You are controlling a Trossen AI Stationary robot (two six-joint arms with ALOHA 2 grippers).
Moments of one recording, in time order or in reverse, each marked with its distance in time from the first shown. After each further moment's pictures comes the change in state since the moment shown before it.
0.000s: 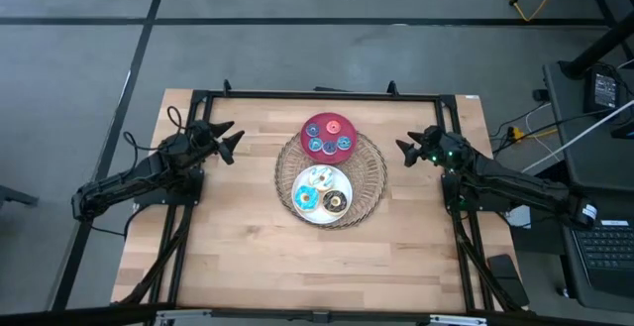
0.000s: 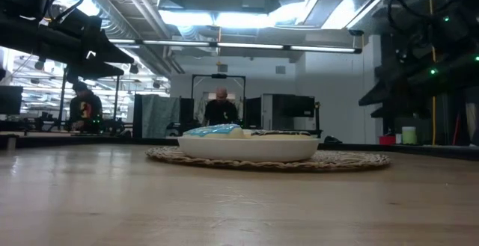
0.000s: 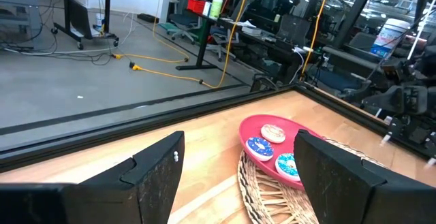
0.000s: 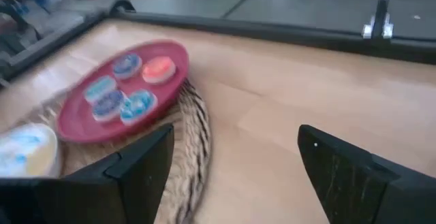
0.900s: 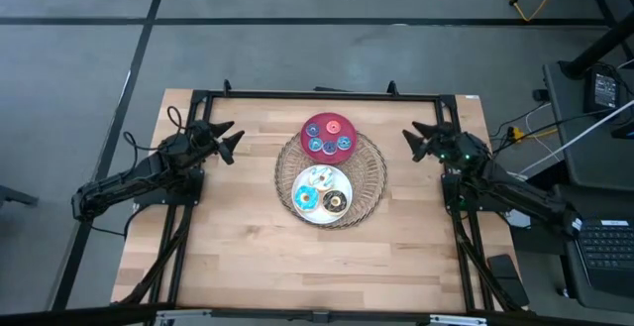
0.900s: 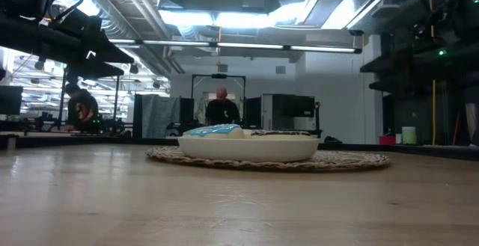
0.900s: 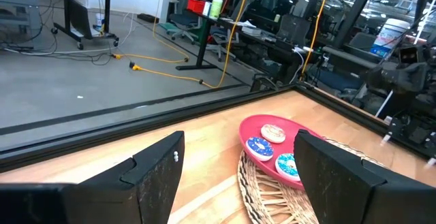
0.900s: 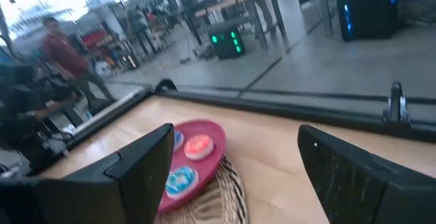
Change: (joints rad) left arm 0.000 0.000 0.000 0.000 0.000 0.000; right arm -0.017 -0.280 -0.011 0.034 -0.017 -0.001
